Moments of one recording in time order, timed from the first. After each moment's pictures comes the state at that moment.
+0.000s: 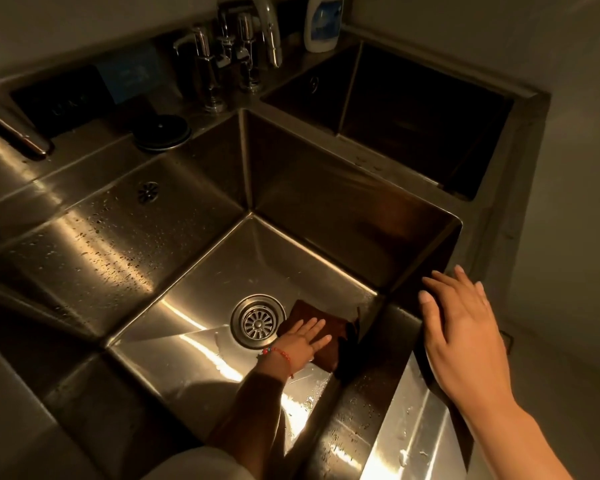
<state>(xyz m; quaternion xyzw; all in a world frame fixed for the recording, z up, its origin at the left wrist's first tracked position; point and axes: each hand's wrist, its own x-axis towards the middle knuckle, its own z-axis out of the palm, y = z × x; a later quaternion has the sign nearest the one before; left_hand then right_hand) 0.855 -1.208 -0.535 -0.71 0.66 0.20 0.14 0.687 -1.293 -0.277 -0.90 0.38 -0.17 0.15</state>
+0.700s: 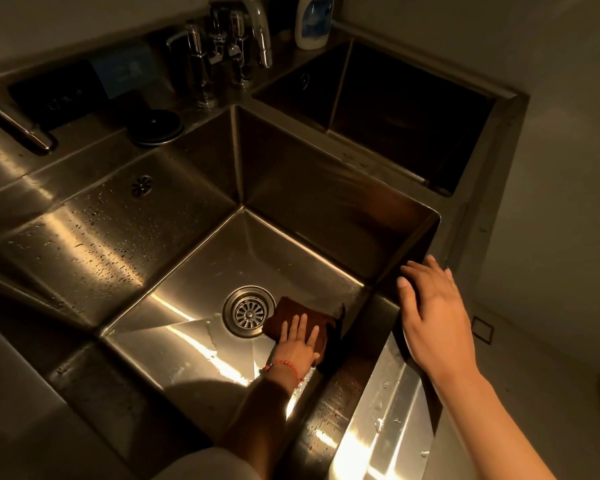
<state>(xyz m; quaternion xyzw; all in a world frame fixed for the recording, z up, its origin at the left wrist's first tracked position) 0.808 -1.206 -0.520 -0.81 0.51 0.27 0.13 0.689 -1.296 -0.276 -0.89 0.38 -0.17 0.18</state>
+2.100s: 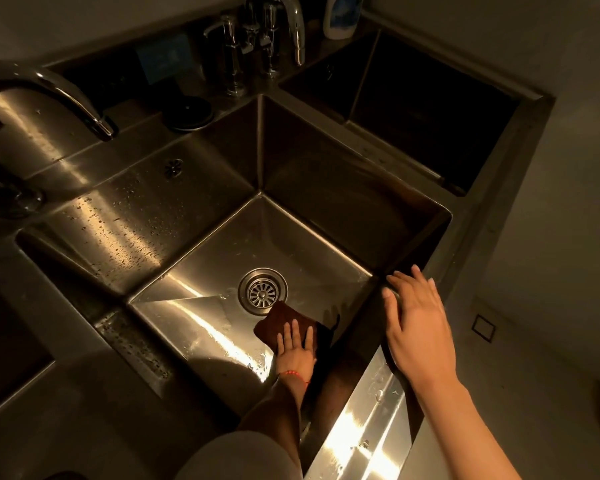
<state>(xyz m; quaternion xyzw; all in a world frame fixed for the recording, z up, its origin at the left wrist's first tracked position) 0.766 -1.162 -0.498 -0.86 0.38 0.34 0.05 0.685 -1.258 -0.271 -0.91 0.36 -0.12 0.18</state>
